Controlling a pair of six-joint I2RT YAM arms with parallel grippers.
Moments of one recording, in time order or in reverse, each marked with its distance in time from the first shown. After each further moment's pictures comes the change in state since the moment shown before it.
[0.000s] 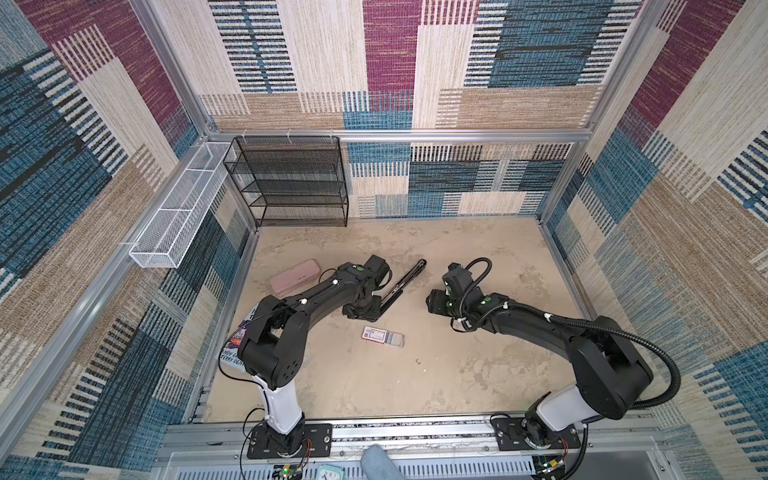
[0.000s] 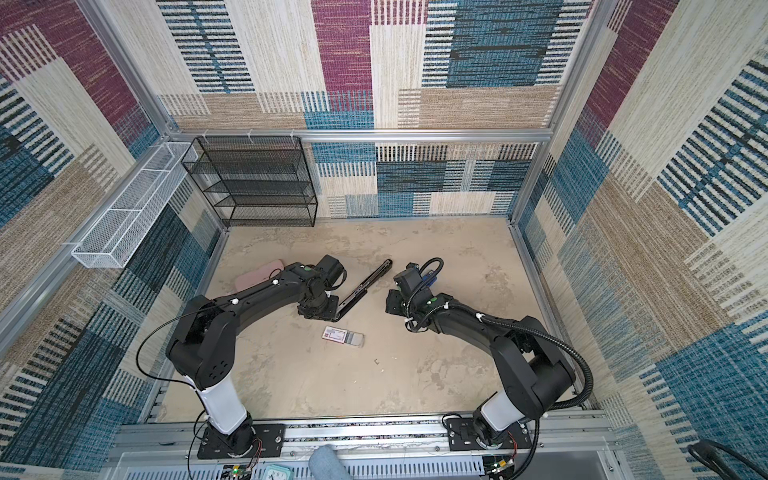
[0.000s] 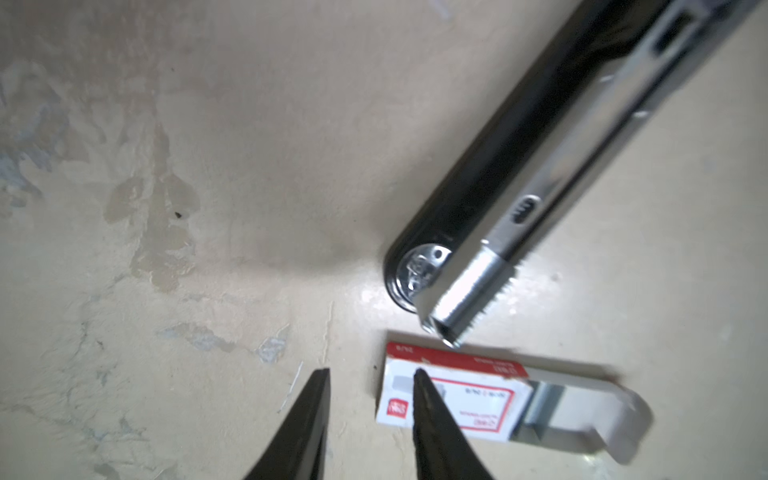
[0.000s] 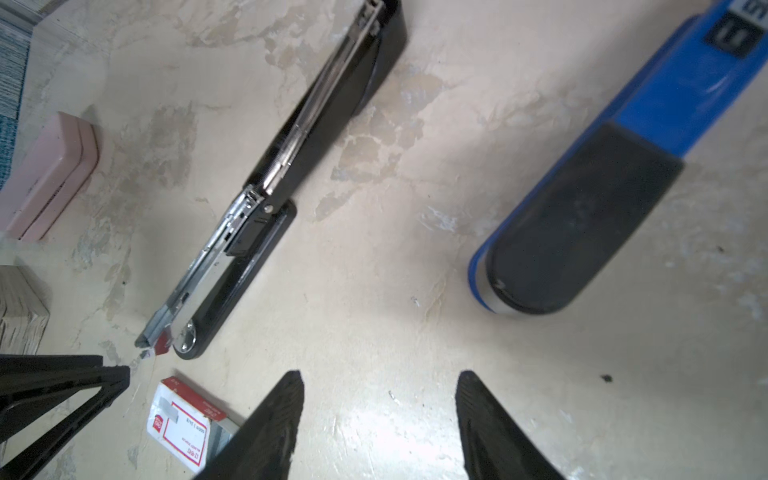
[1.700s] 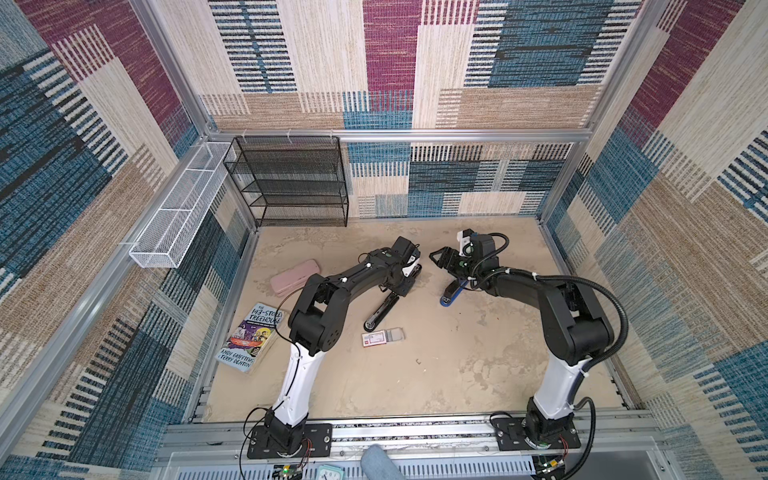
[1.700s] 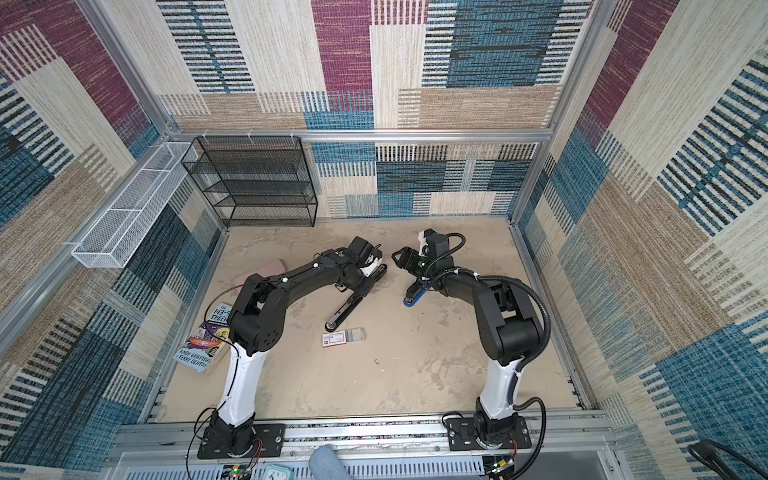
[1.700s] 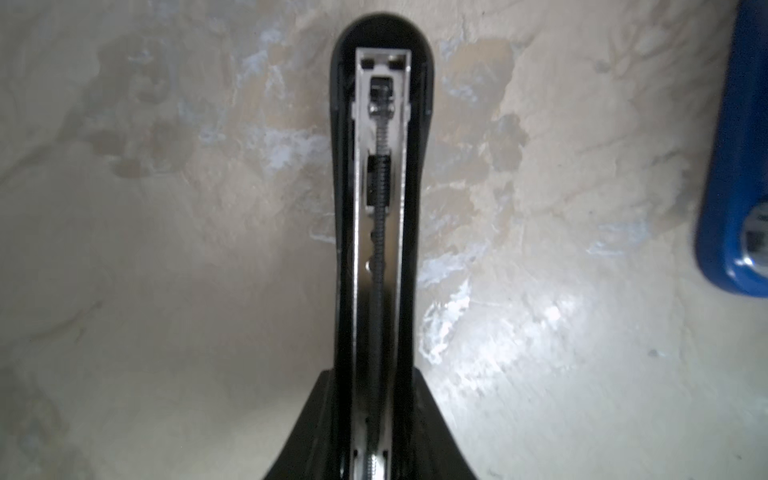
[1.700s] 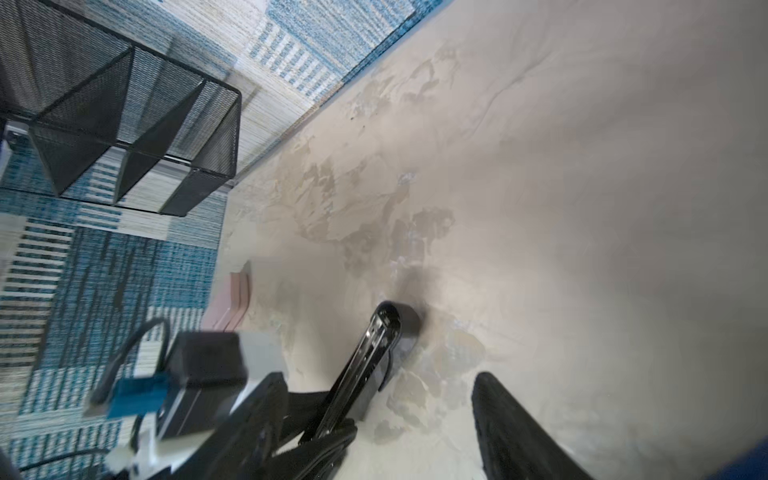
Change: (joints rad) left arm -0.037 0.401 0.383 0.268 0.117 0.481; right arm -0.354 0.381 0.241 0.433 -0.506 0.084
